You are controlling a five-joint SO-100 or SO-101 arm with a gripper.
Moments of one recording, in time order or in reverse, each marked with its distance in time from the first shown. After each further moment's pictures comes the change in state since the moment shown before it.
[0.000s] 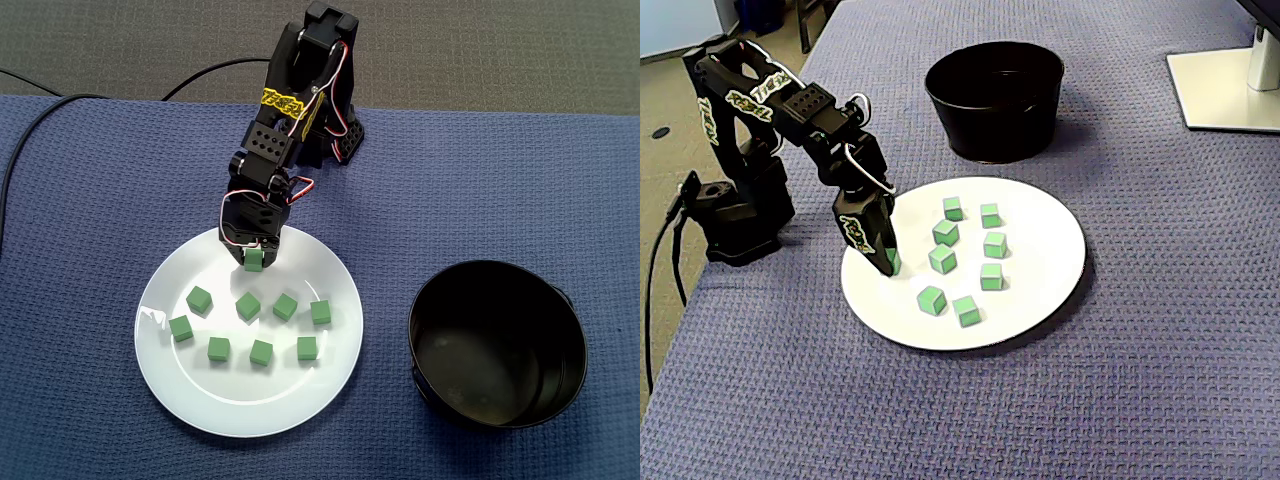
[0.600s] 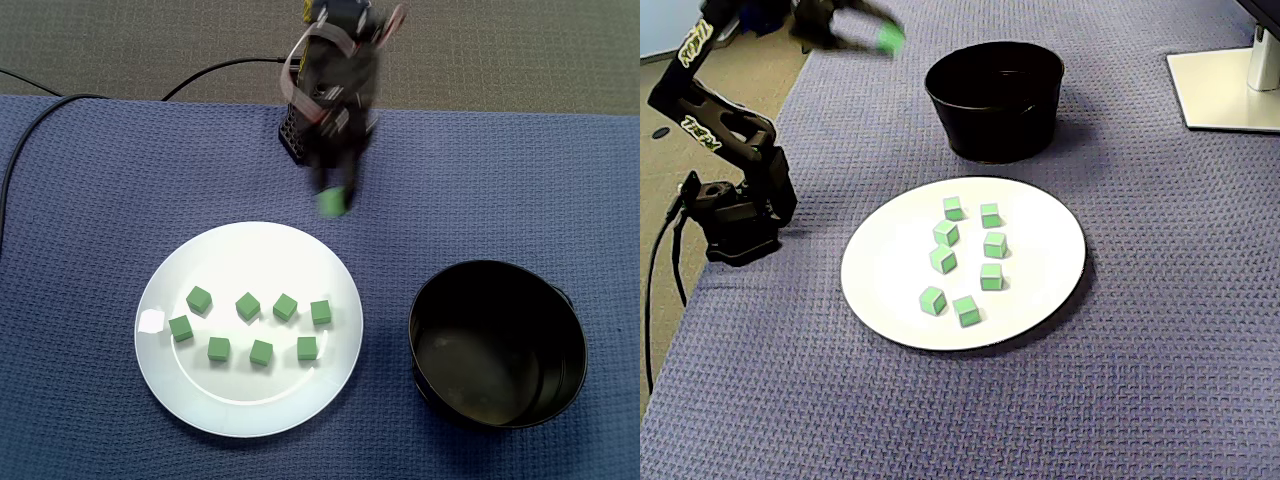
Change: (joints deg) arm -29.2 37.4 -38.1 29.0 80.2
